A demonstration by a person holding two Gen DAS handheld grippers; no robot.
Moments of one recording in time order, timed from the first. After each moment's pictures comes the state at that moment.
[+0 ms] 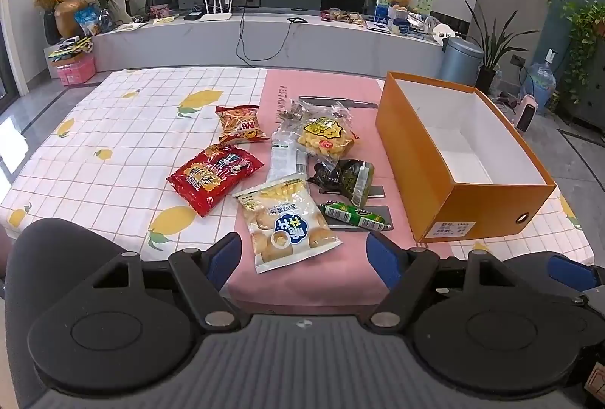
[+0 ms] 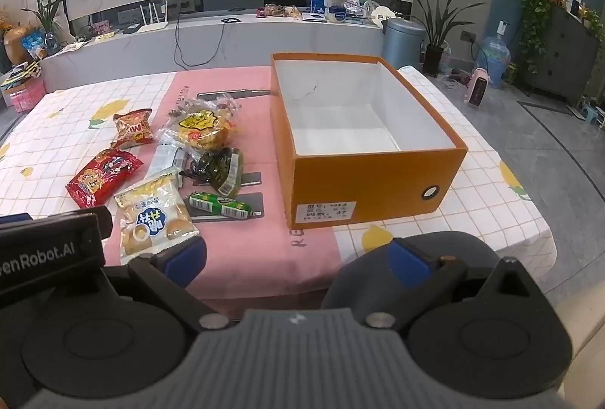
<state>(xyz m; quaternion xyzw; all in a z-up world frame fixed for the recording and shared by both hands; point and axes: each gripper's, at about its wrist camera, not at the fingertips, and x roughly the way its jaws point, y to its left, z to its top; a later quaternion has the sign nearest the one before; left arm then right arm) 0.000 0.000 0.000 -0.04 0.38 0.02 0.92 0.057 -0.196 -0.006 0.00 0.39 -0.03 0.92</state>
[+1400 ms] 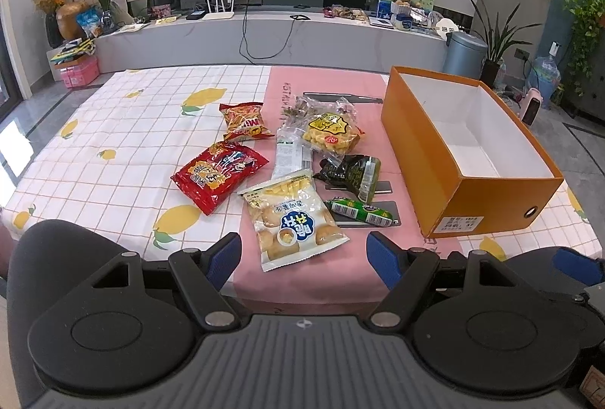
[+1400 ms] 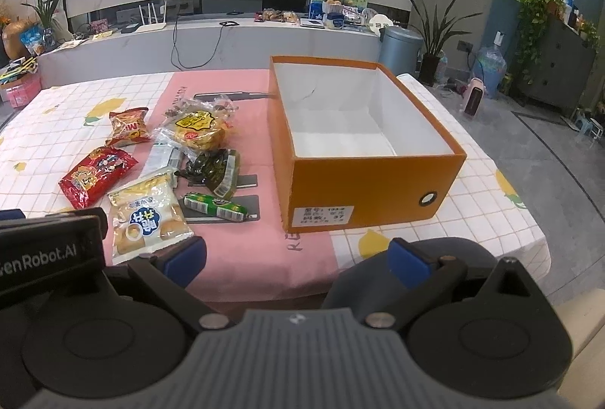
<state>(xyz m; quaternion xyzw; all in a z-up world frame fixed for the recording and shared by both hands) 0.000 0.002 -0.006 -0.02 0.36 0.03 0.93 0.058 -0.190 -0.012 -0.02 0.38 -0.04 0.92</state>
